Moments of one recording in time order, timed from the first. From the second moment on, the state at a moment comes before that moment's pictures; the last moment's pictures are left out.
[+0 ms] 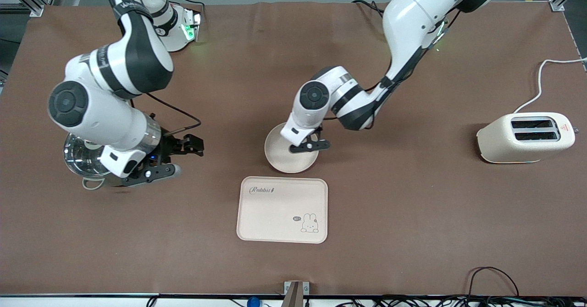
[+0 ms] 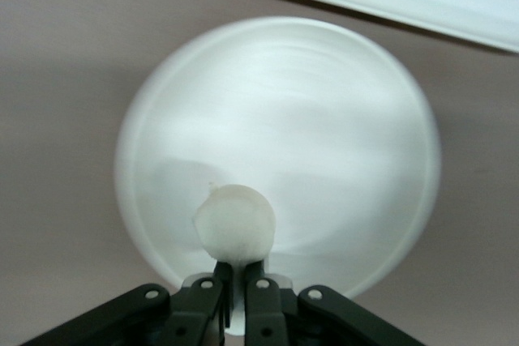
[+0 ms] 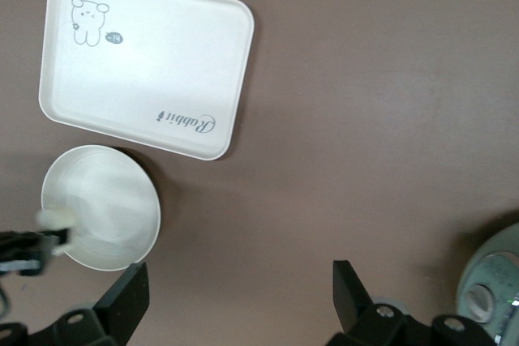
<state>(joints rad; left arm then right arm) -0.41 0.78 -0.49 -1.52 0.20 2.27 -1.07 0.42 0.40 -0.11 -1.43 0.21 1.83 0.07</state>
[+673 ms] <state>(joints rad) -0.40 0.83 -0.48 -1.47 0.20 2.34 -1.10 0.48 0.45 -0.11 -1.43 0.21 1.86 0.09</state>
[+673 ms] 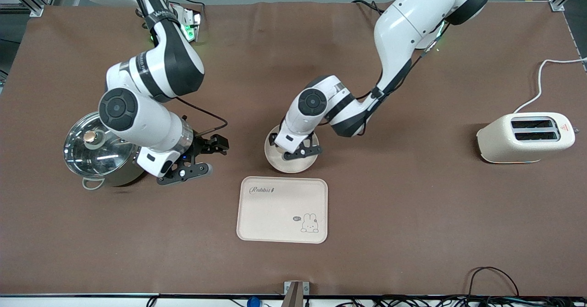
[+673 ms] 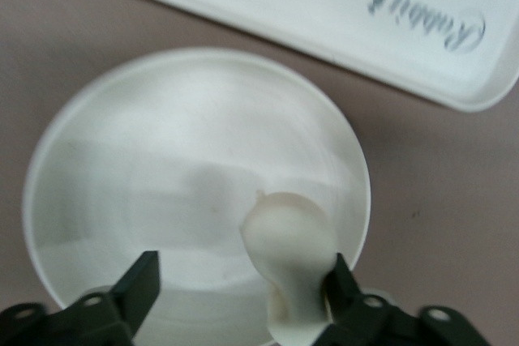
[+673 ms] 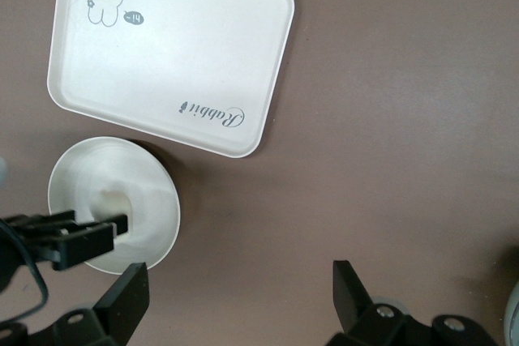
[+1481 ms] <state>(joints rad) -0.13 0.58 -0.47 -1.44 0.24 1.94 -0.71 0.57 0.57 -0.11 -1.44 0.21 1.97 0.18</state>
